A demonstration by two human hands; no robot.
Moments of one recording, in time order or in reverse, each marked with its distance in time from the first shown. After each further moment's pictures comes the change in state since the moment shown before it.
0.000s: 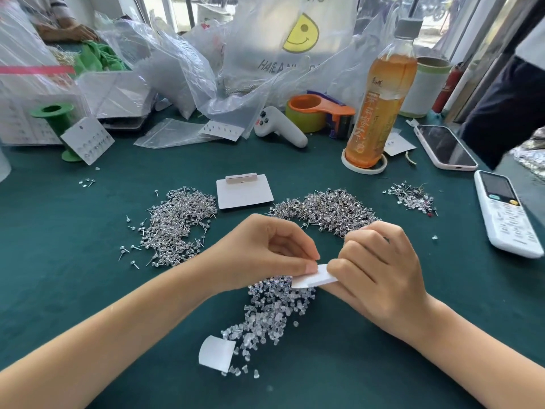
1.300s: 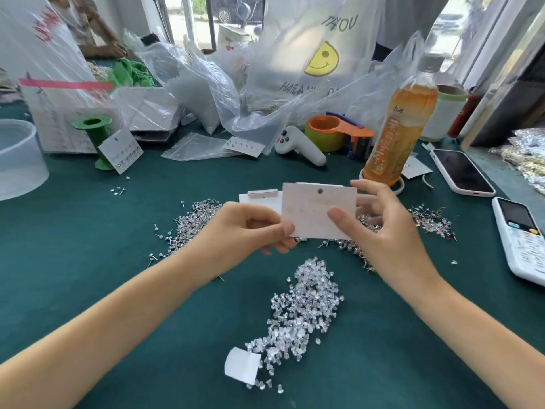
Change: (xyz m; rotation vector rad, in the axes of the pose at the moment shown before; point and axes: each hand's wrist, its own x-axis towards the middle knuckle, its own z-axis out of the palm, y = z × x) left_hand -0.012 -0.003 -0.042 -0.024 0.293 0.089; right_hand 0.061 0.013 0.009 0.827 -0.320 1.262
